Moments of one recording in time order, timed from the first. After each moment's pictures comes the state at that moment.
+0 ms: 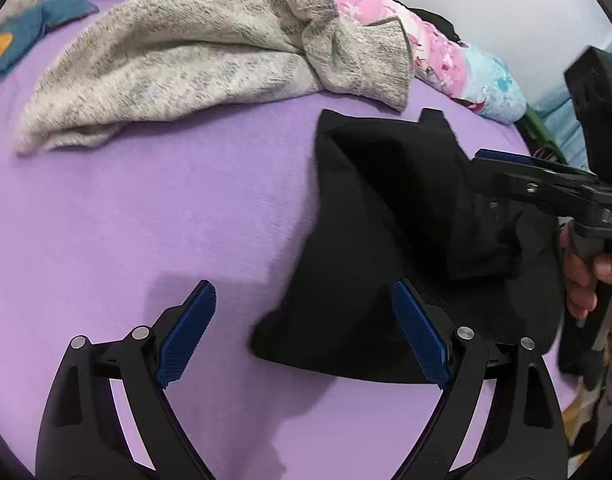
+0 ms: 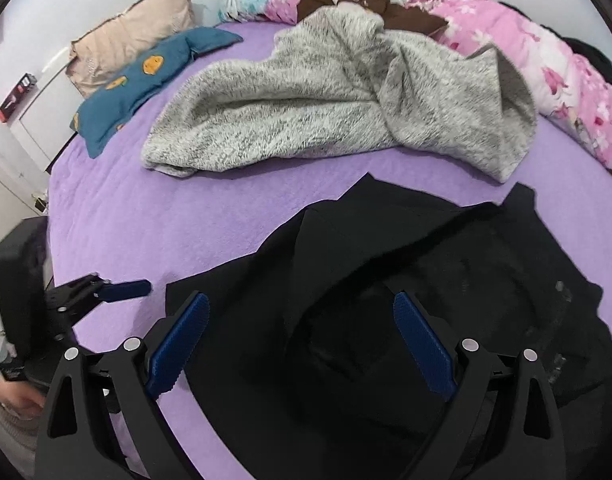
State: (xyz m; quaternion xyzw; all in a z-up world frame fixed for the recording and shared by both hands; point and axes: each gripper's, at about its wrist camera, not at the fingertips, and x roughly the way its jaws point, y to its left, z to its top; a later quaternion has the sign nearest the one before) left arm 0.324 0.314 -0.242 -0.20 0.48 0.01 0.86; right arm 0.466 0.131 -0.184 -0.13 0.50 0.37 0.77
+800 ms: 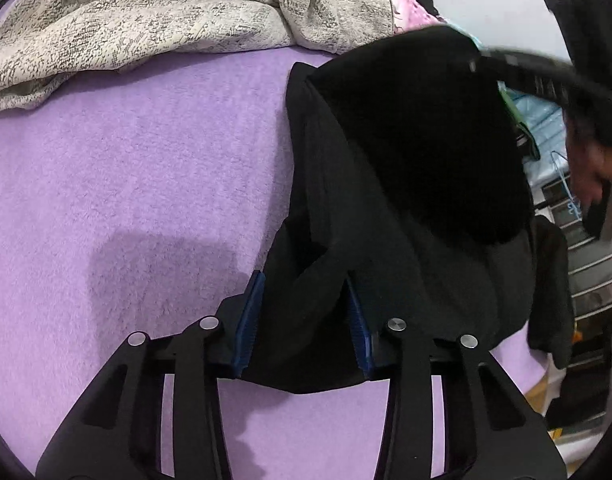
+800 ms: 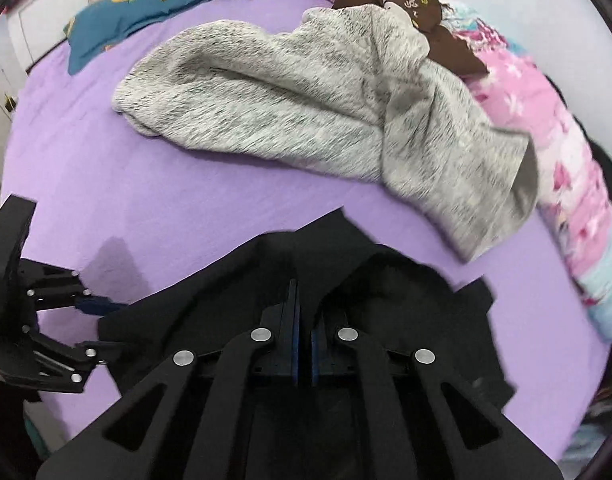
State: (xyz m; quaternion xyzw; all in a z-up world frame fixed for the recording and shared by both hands) left arm 0.345 0.315 -0.280 -0.25 0.51 -0.09 0.82; right arm 0.512 0.193 -0.163 -0.33 0.47 0.36 0.73
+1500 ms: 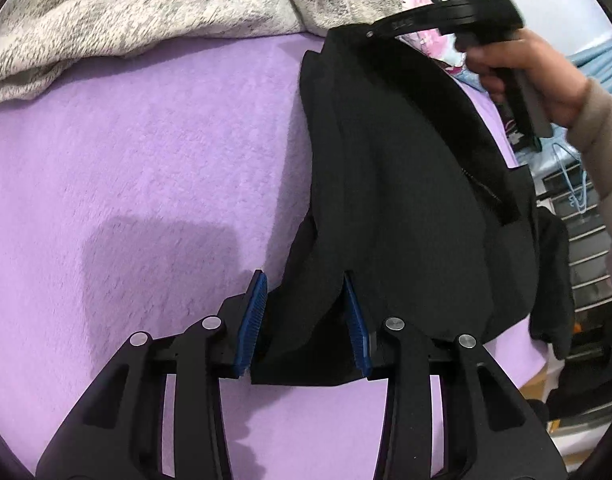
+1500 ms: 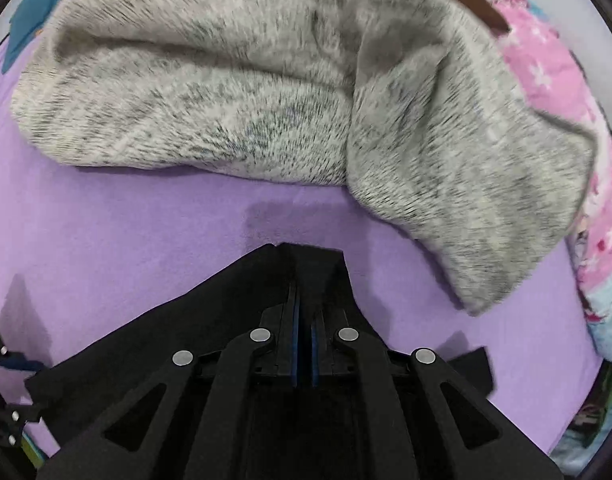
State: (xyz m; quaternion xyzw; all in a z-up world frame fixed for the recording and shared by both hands) left arm 0.347 0.332 -0.289 -0.25 0.54 -0.10 0.80; right arm 0.624 0.235 -0.261 -0.36 0.54 0.31 0.69
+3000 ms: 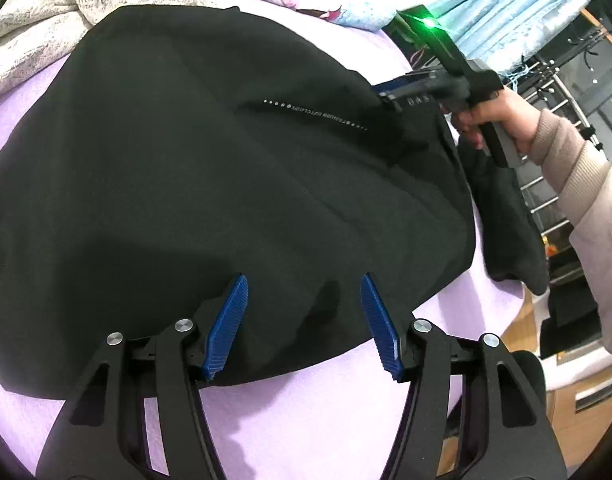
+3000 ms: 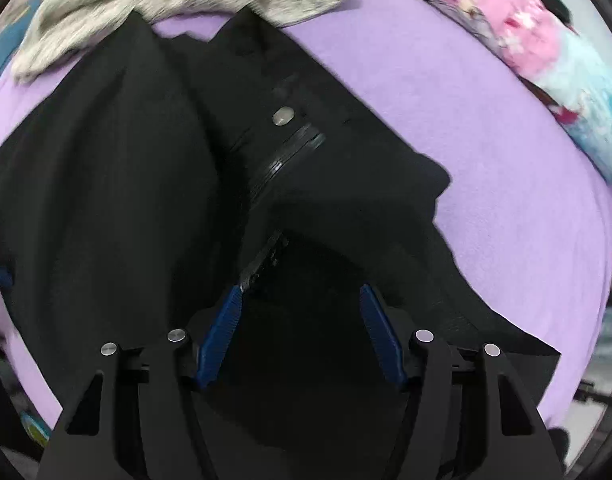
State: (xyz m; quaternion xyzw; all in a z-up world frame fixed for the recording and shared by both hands) left arm 0.374 0.151 -0.262 -0.18 0.51 -0.25 0.80; right arm 0.593 -0.091 -0.255 -0.28 0.60 0.25 0.71
